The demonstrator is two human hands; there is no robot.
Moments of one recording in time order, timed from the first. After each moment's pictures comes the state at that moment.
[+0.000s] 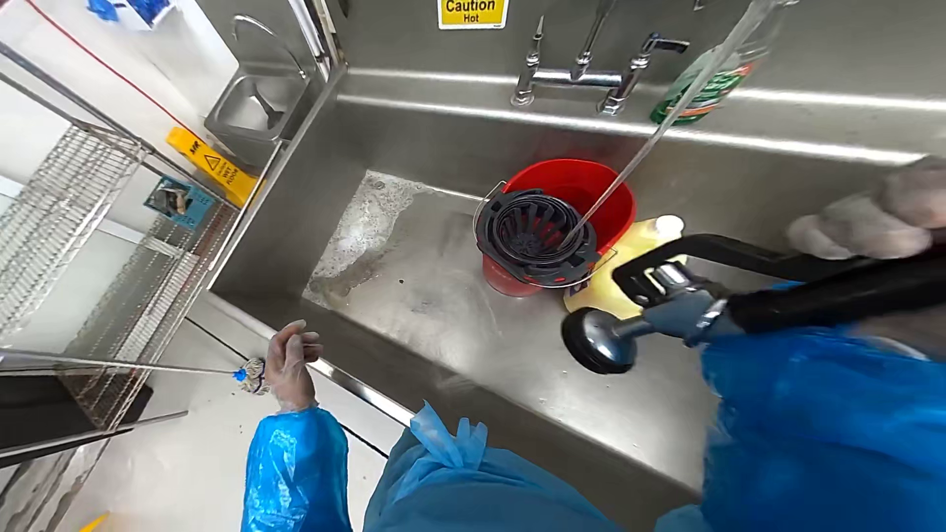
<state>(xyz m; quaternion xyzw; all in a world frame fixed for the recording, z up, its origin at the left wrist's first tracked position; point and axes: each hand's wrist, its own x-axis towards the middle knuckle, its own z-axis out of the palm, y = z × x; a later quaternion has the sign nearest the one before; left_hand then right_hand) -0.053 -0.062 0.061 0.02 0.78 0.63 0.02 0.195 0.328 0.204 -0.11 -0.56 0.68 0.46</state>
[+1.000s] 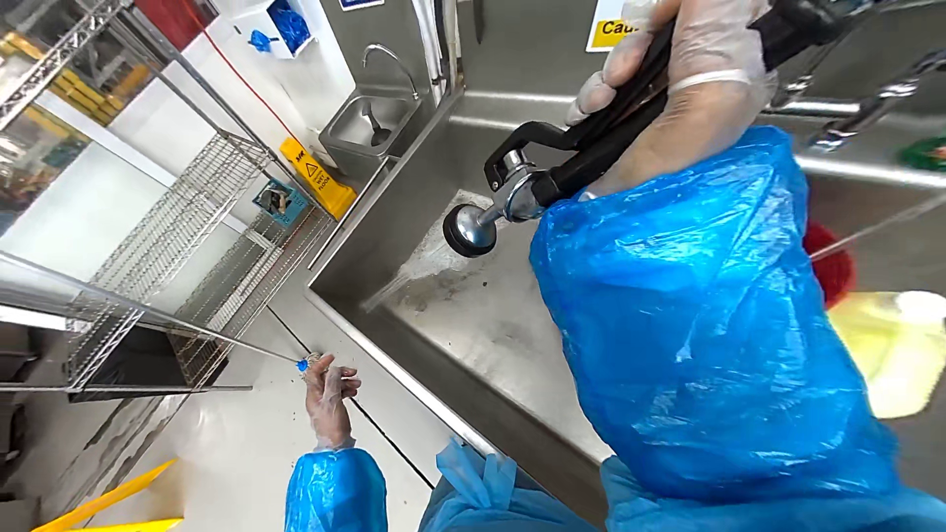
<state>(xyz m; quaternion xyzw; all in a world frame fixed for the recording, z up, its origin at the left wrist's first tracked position) -0.088 -0.157 0.083 -0.10 0.75 0.65 -0.02 -0.100 0.210 0.275 -0.03 -0.37 0.77 0.53</state>
